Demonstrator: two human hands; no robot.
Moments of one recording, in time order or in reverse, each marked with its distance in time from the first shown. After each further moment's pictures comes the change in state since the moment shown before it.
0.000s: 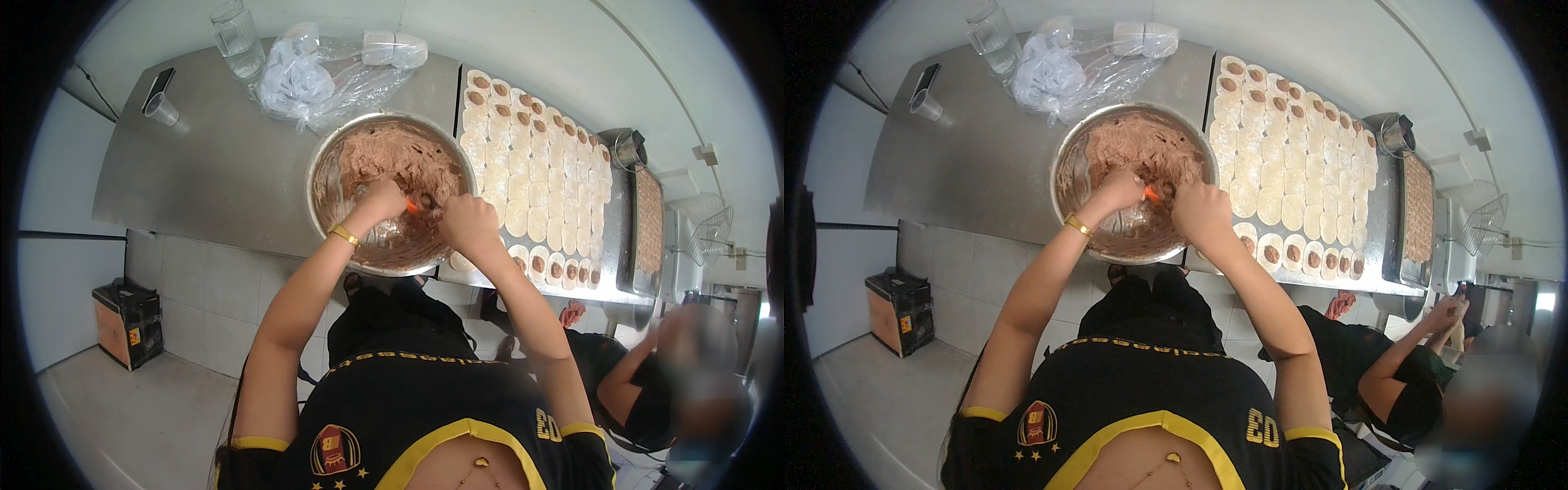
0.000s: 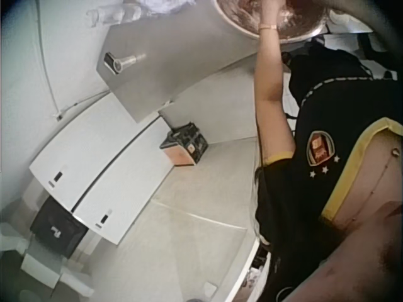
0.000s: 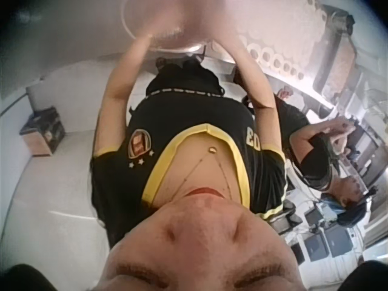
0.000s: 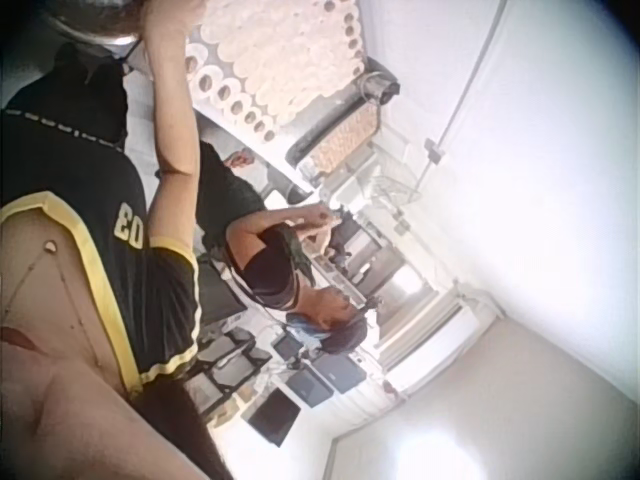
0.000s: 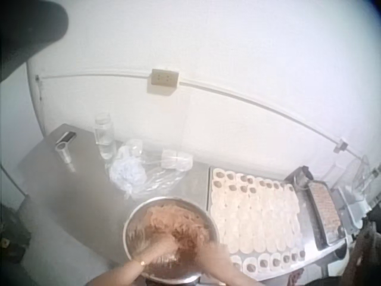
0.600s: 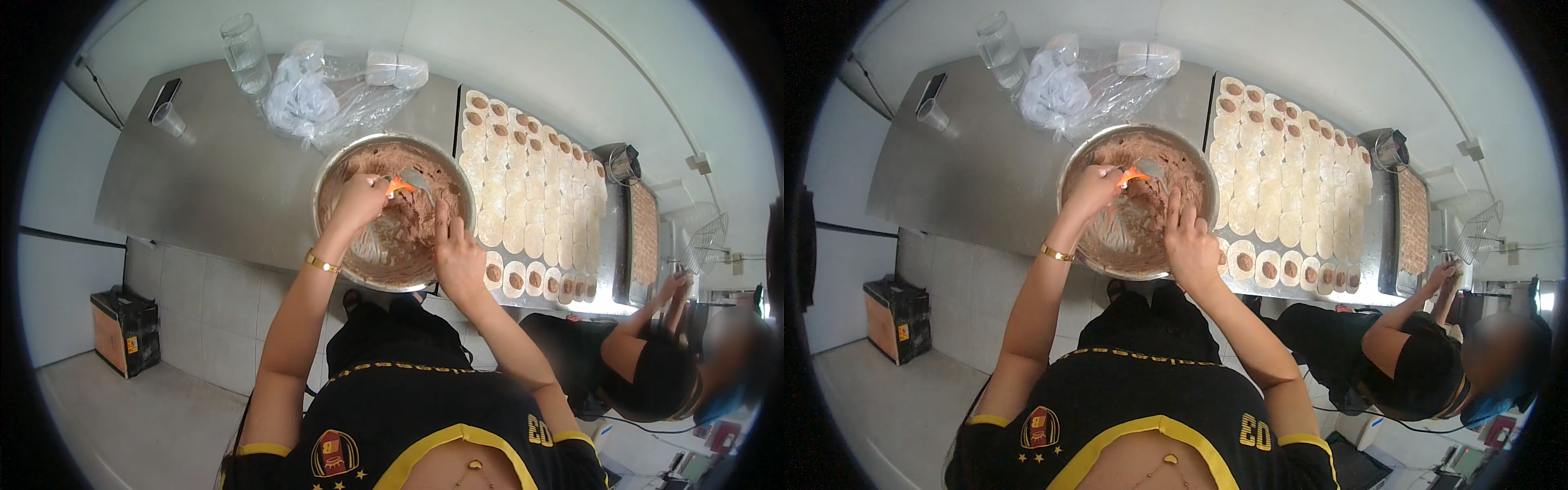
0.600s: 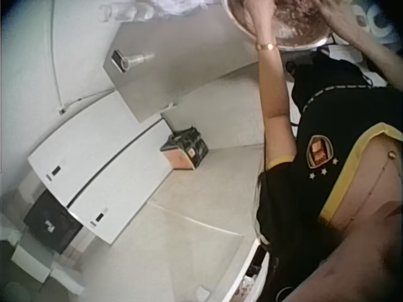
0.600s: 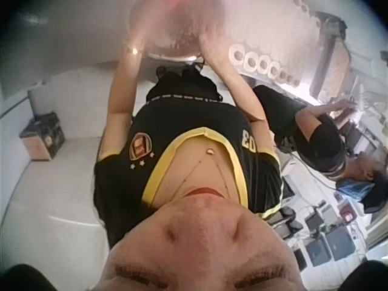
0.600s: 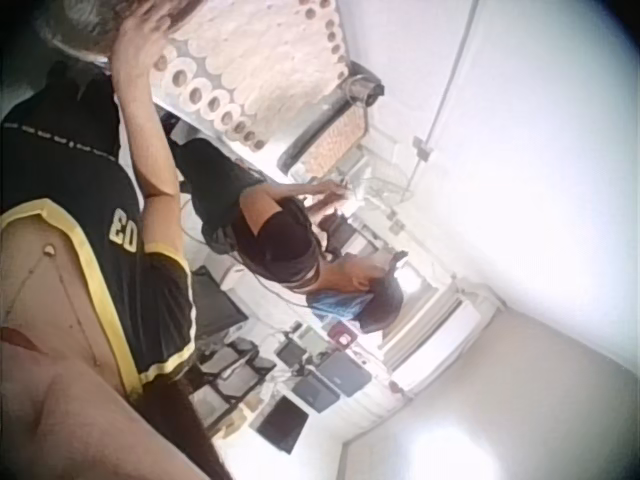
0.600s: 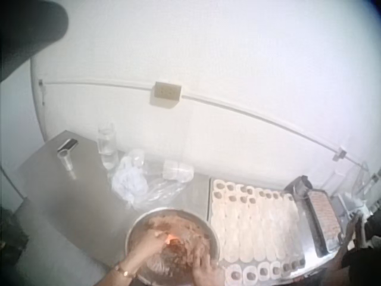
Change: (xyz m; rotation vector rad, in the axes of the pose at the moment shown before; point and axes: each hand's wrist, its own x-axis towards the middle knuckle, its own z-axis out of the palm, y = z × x) left_hand -0.046 0.000 -0.052 -0.719 0.272 0.025; right_hand -0.030 -0.011 0.034 -0.169 0.531 -0.107
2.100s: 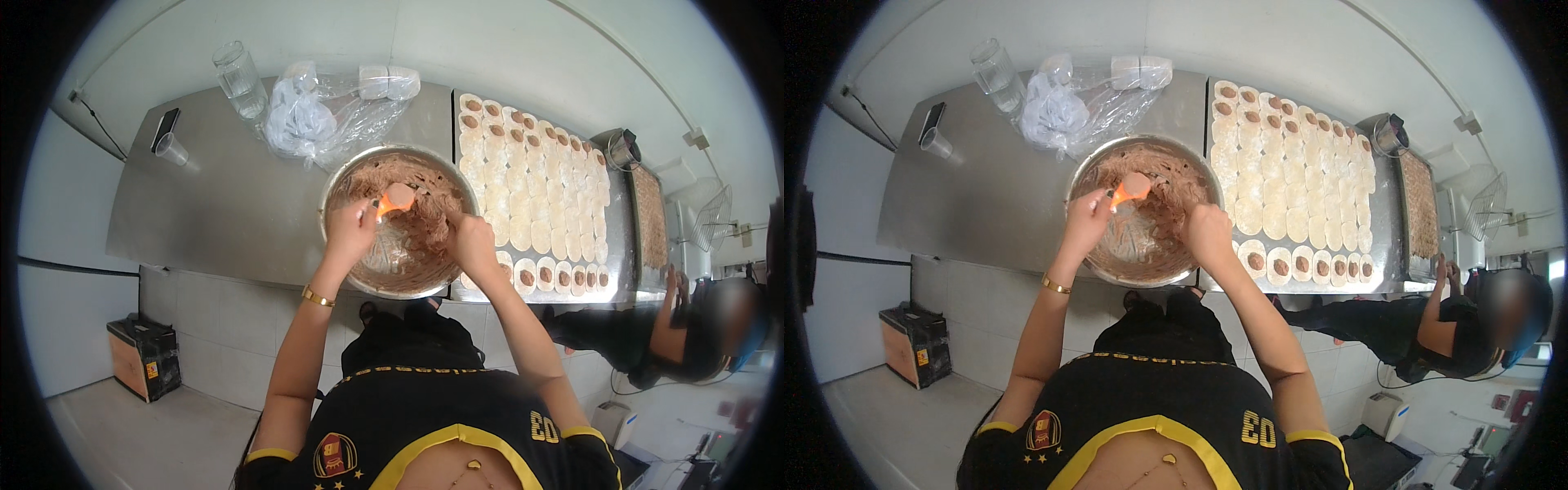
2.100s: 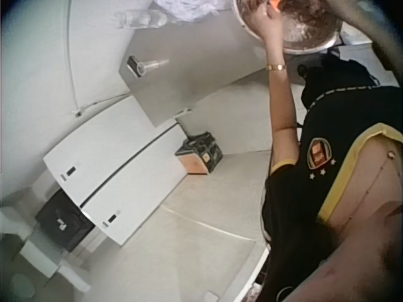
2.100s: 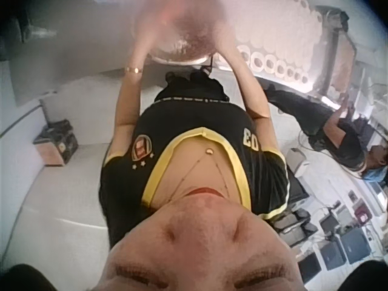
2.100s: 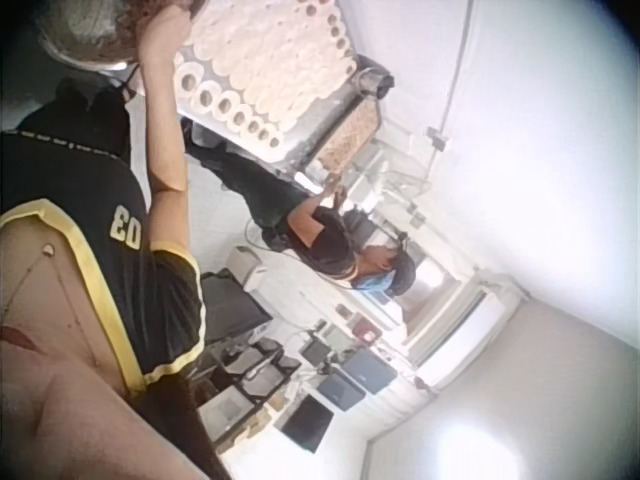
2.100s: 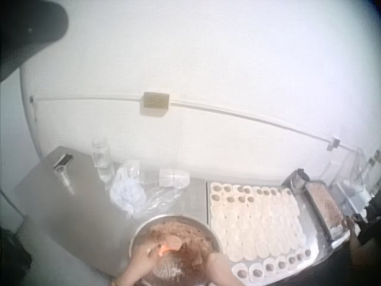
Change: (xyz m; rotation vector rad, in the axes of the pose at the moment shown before) left_hand -0.029 -0.021 -0.018 0.192 0.116 0.409; right_hand 0.029 0.016 0.012 0.543 -0.125 0.260
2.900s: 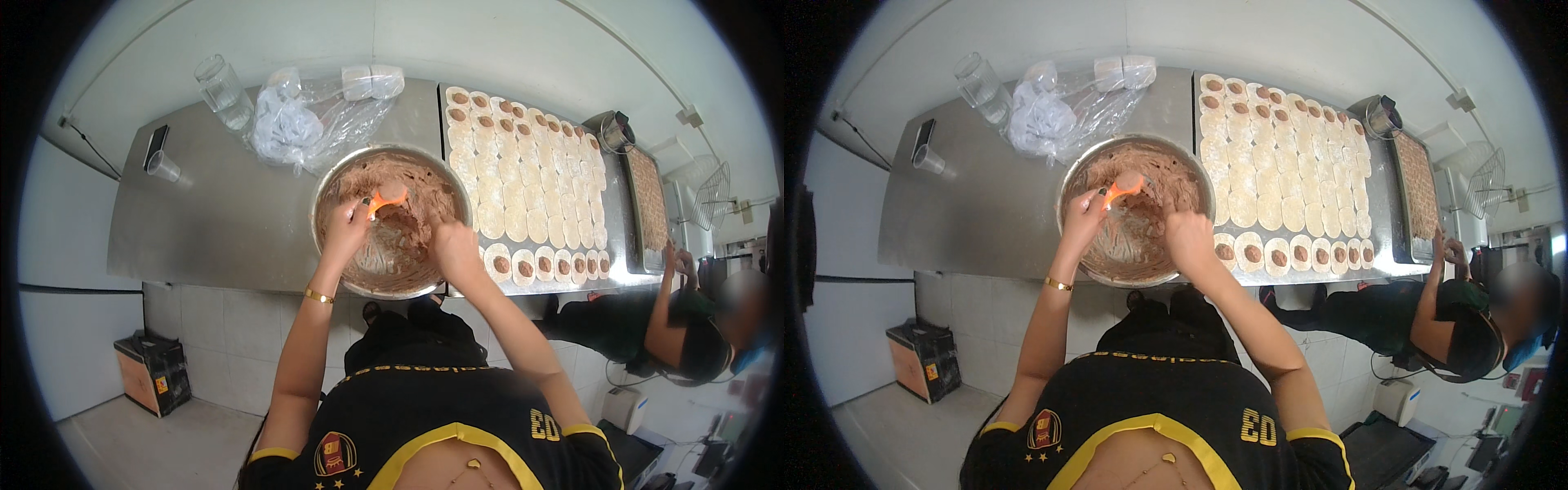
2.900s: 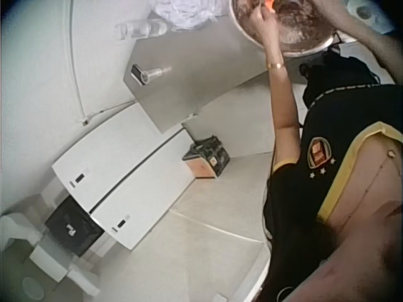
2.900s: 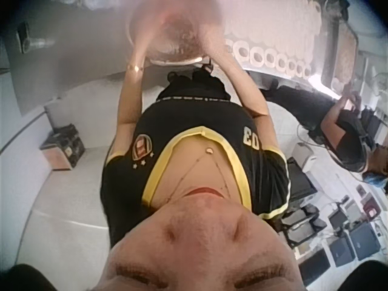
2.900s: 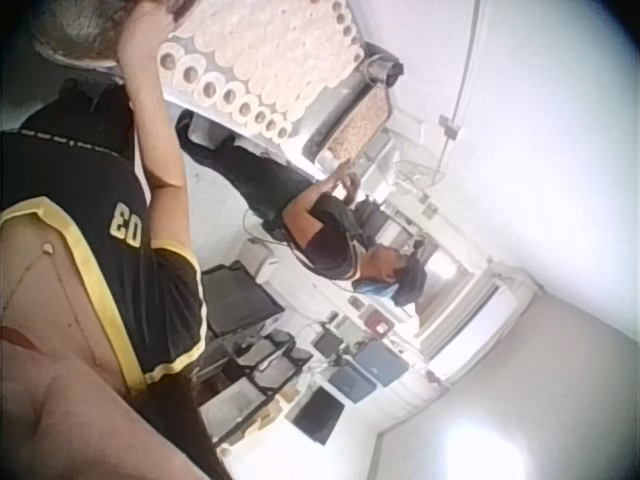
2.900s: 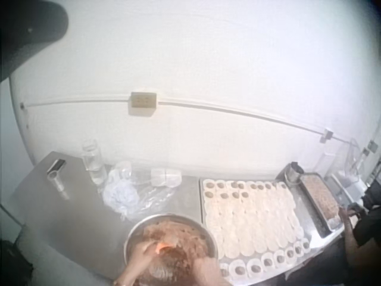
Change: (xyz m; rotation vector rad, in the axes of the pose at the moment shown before) left_hand 0.011 -0.009 0.013 -0.301 -0.074 -0.260; right_hand -0.015 -0.008 0.015 -0.132 0.030 -0.062
